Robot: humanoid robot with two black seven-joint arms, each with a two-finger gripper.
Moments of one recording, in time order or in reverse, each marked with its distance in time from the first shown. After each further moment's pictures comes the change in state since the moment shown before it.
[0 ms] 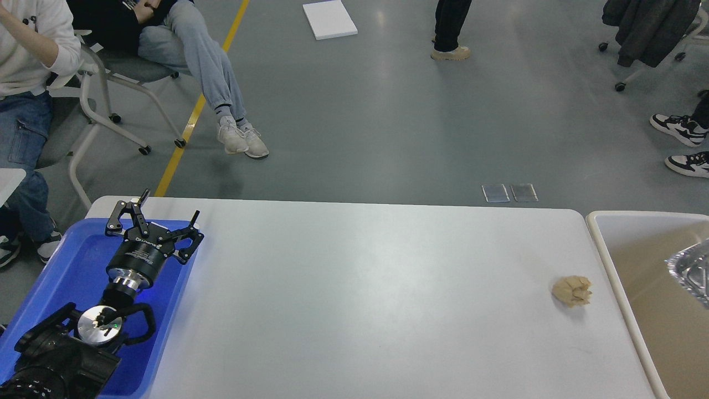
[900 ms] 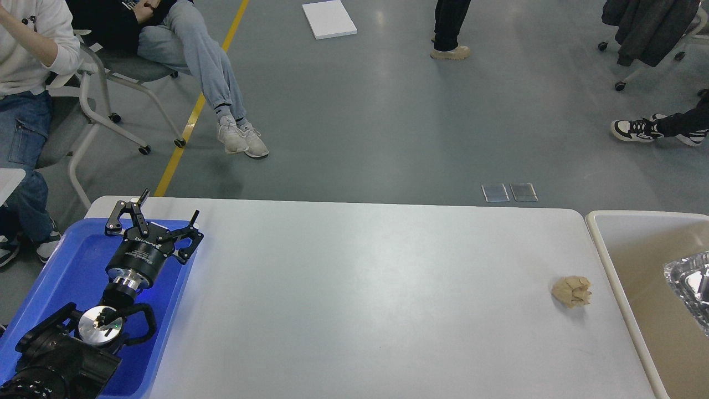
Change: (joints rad) left arm 0.000 0.000 0.000 0.000 0.000 0.000 0.000; right arm -0.365 0.363 0.265 -0.565 0.123 -0.097 0.001
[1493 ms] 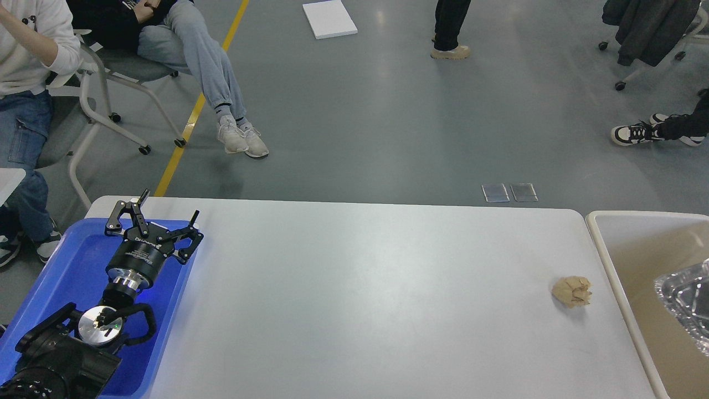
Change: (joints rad) left arm 0.000 0.000 0.000 0.000 0.000 0.000 0.000; right arm -0.028 0.024 0.014 -0.037 -0.007 -0.082 0.002
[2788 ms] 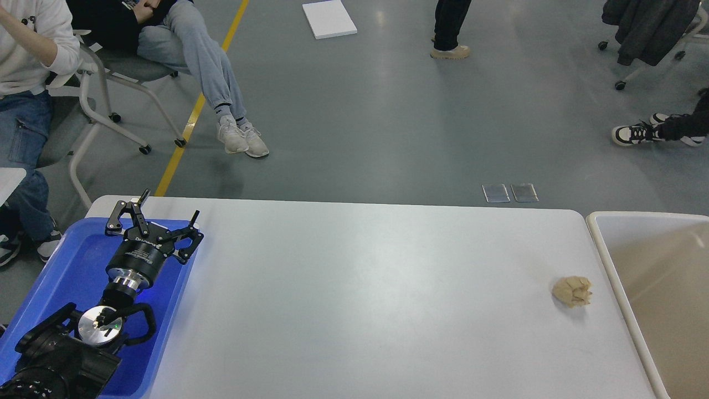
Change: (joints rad) left arm 0.000 -0.001 0.000 0.000 0.000 0.000 0.000; right arm 0.343 -0.376 0.027 0.656 -0.165 -0.033 -0.032
